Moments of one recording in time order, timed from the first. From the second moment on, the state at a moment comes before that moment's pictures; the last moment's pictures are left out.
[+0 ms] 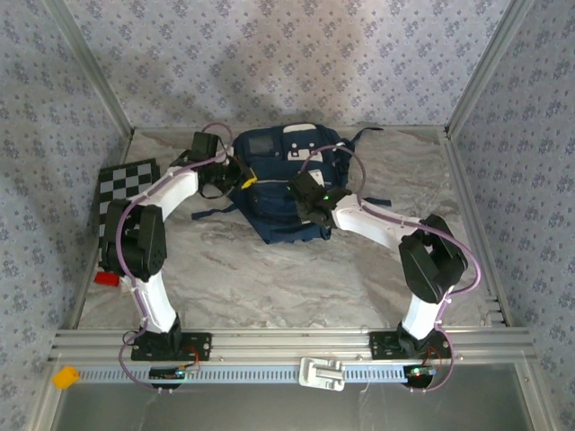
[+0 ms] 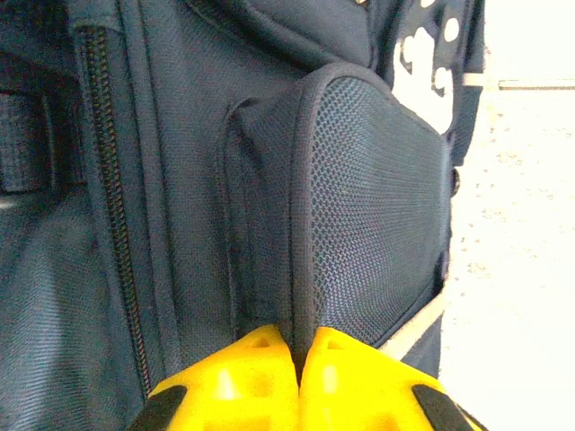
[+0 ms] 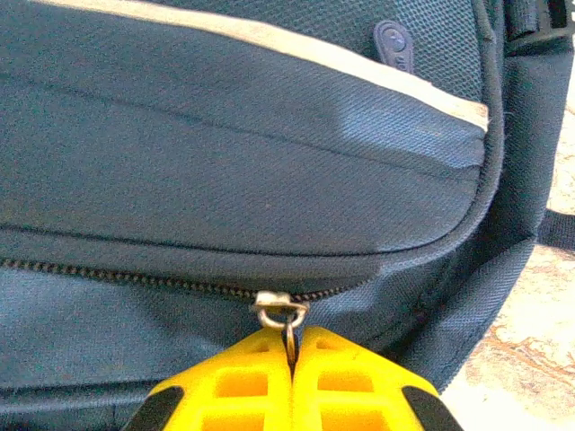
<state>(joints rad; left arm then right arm) -0.24 1.85 1.38 -0.39 0.59 -0.87 0.74 1.75 1.28 -0.56 0.41 0.42</state>
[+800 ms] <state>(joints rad) -0.44 1.56 0.93 -0.01 0.41 -1.37 0.85 1.77 1.32 -0.53 0.20 0.62</state>
